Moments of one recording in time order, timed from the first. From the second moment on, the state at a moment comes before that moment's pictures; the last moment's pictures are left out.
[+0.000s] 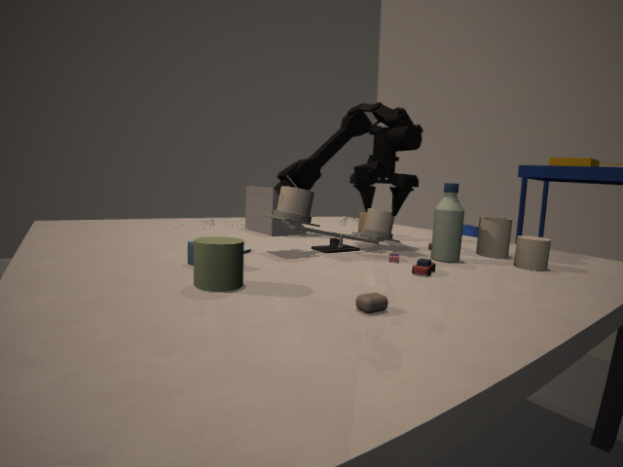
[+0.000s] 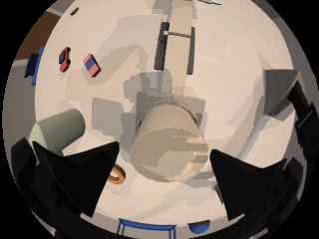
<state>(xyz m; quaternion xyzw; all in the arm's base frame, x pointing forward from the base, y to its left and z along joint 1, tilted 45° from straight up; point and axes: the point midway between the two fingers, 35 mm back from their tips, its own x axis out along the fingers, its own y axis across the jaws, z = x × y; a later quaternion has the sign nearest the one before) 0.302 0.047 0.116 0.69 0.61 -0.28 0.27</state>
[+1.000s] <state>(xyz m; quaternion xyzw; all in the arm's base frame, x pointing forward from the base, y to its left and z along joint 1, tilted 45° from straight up) 0.303 0.073 0.091 0.69 0.61 -0.28 0.27</state>
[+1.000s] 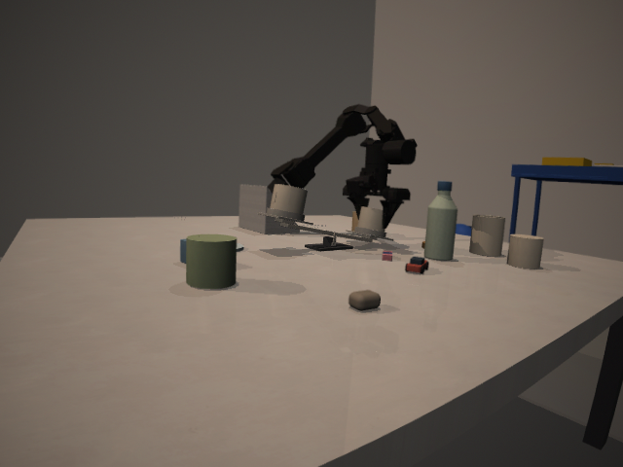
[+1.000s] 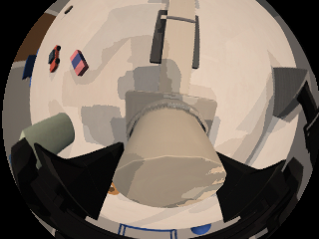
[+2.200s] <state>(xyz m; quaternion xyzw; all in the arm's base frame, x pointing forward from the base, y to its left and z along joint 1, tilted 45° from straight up) 0.302 0.057 0.105 0.69 0.61 -0.29 0.26</state>
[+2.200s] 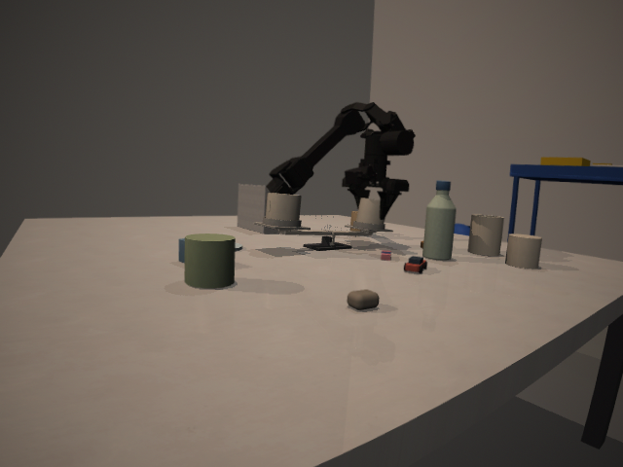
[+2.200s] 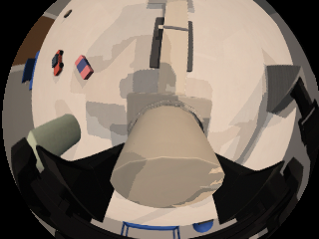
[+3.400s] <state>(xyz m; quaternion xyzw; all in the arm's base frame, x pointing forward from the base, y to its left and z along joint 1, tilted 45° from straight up) 0.299 0.022 0.132 0.69 0.61 -0.30 0.25</state>
